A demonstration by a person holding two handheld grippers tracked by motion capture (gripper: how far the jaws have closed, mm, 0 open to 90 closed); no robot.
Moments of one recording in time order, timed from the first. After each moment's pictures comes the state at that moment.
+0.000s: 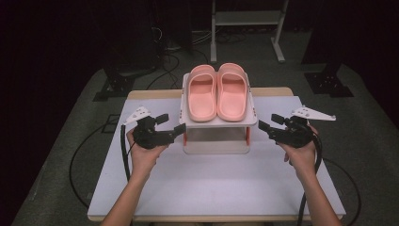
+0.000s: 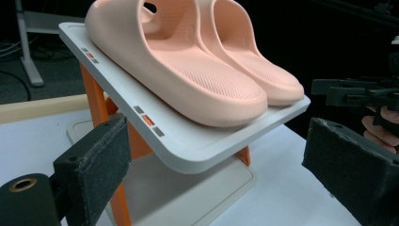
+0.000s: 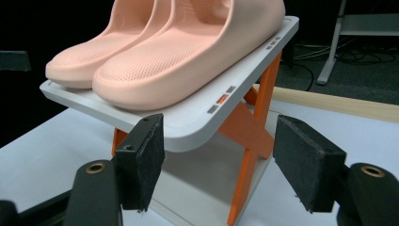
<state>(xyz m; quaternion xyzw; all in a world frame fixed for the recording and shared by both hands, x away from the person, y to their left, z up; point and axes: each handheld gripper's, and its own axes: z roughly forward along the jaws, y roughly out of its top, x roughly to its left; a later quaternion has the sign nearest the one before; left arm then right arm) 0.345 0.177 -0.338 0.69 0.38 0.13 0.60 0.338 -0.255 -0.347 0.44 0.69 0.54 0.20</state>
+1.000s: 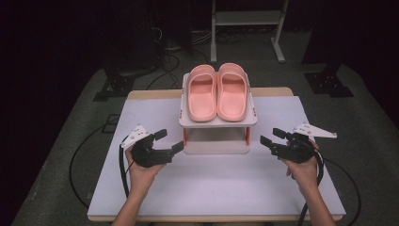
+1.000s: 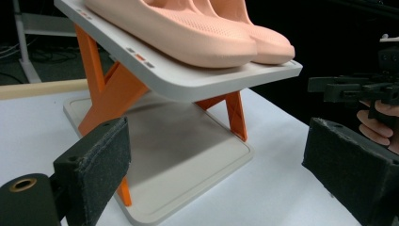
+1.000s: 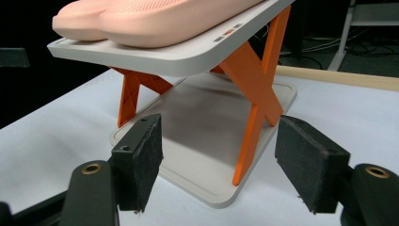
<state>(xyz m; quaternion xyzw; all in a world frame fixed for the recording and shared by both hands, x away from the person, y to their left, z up) 0.313 0.187 -0.376 0.69 0.37 0.14 0.61 0.315 -0.264 -0.384 0.44 0.69 0.54 0.19</state>
